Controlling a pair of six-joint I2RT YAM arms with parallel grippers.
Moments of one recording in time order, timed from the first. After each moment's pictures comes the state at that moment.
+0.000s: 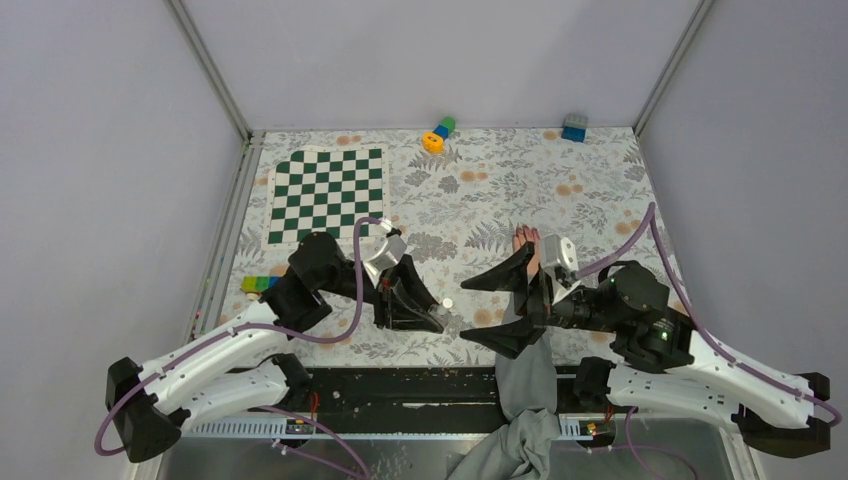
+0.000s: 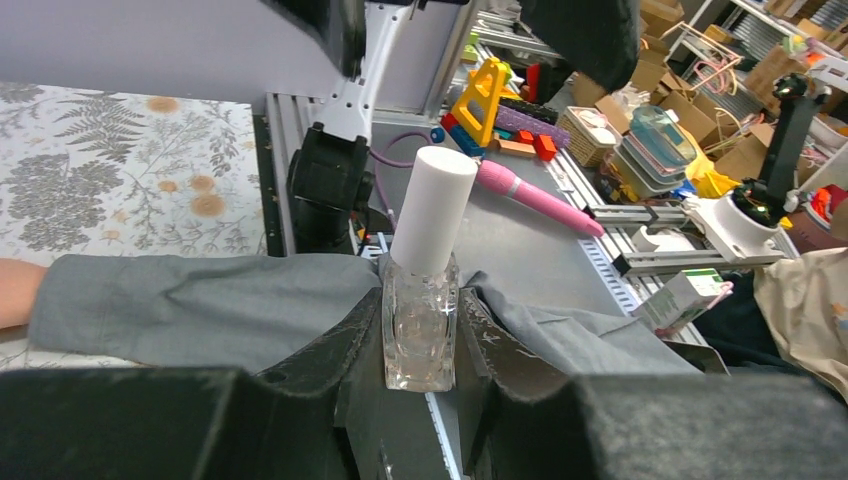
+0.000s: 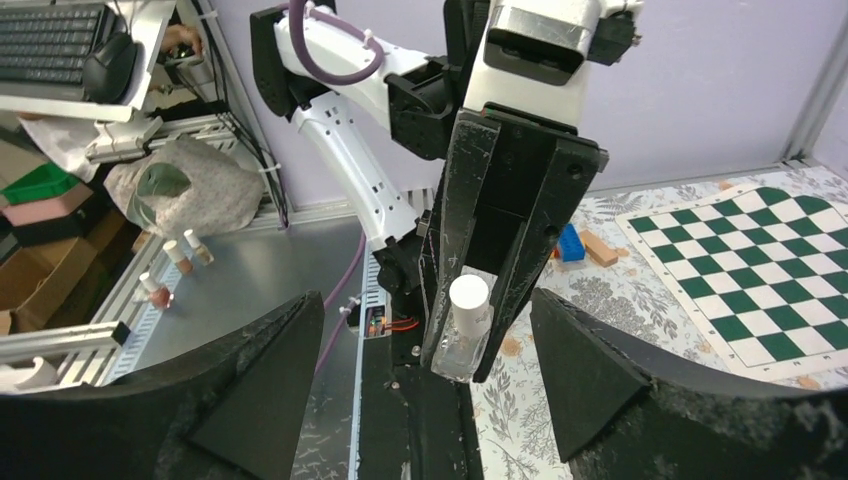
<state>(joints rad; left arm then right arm) -0.87 0.90 0.74 0.26 1.01 -0.38 1.16 0.63 0.89 -0.09 -0.31 0.18</state>
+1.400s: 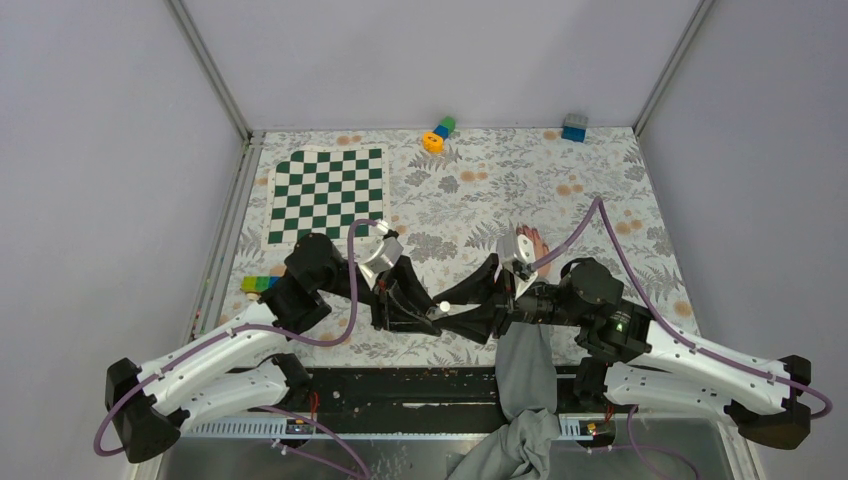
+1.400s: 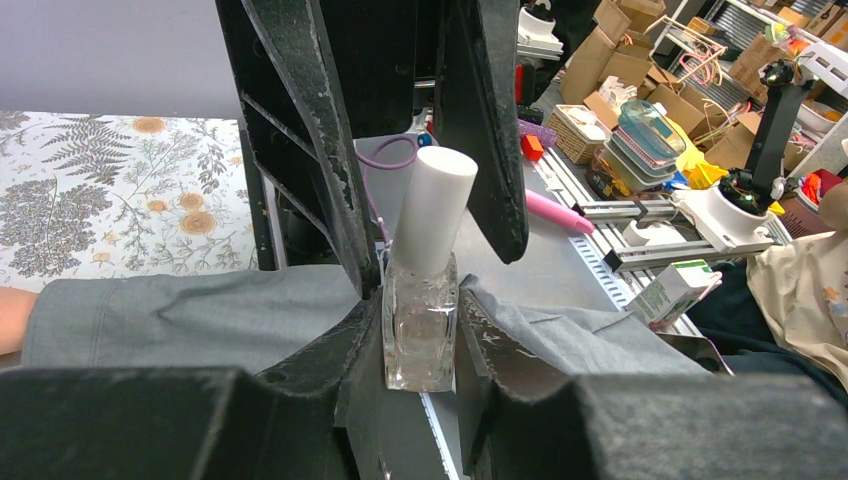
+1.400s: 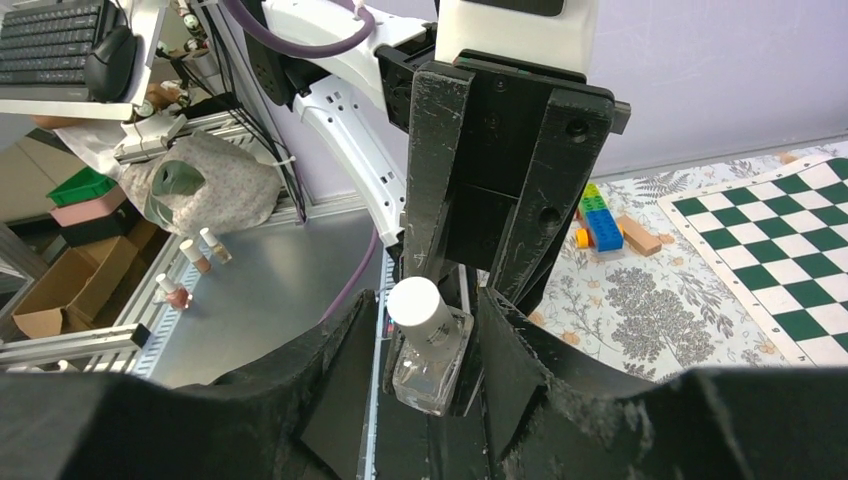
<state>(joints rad) -0.88 0.89 0.74 0.30 1.05 -0.40 1.16 0.76 0.80 0.10 -0.36 0.25</state>
